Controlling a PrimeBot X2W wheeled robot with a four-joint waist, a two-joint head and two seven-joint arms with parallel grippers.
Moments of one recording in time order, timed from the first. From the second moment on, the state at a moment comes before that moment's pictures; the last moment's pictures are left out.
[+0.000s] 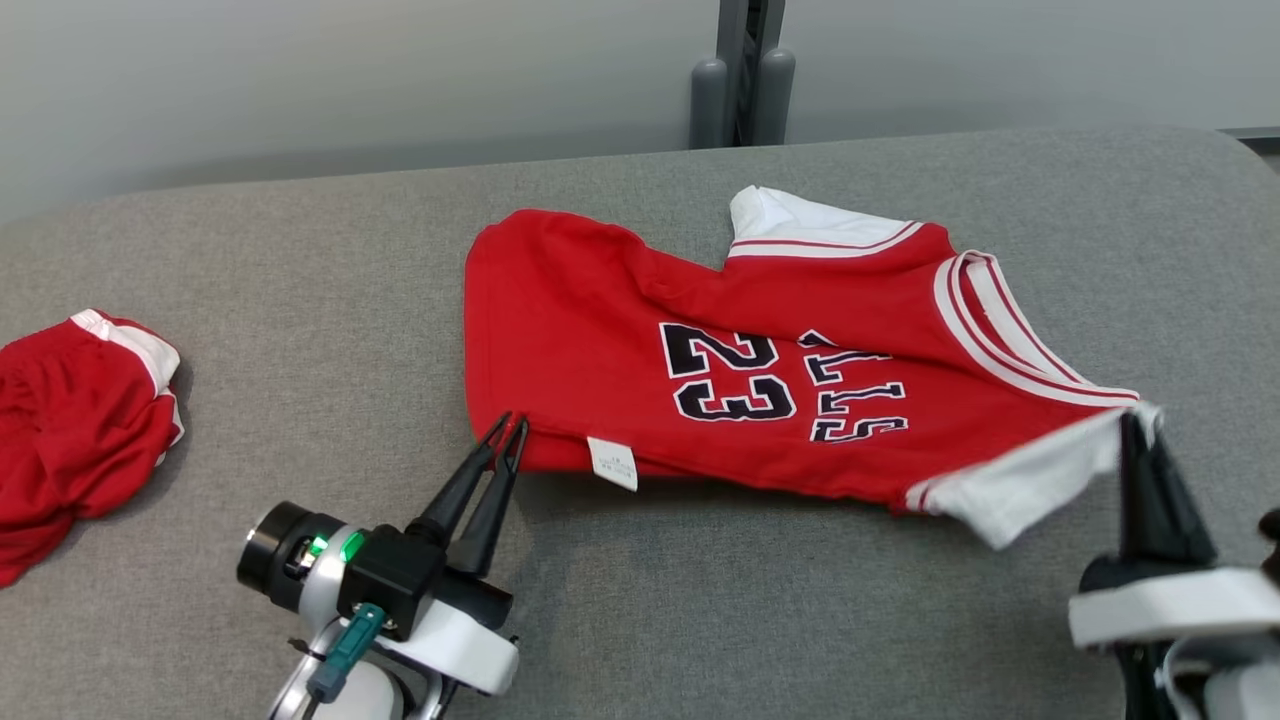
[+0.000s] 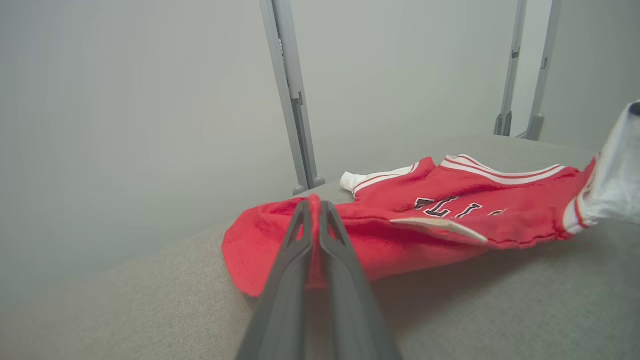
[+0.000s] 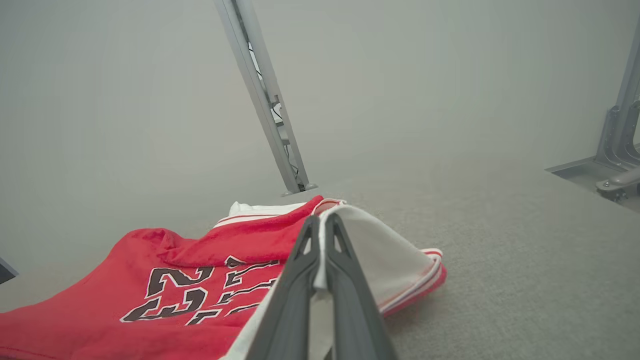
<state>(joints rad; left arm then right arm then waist) -0.15 0.13 -0.33 0.14 -0.05 -0.04 -0.26 -0.06 -0.06 -0.06 0.17 0.37 0.13 -0.24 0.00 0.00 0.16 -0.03</state>
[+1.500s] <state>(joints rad) -0.56 0.21 -0.11 0.15 -0.20 -0.12 -0.22 -0.96 -0.11 -0.06 0.30 0.46 0.13 0.24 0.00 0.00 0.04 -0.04</state>
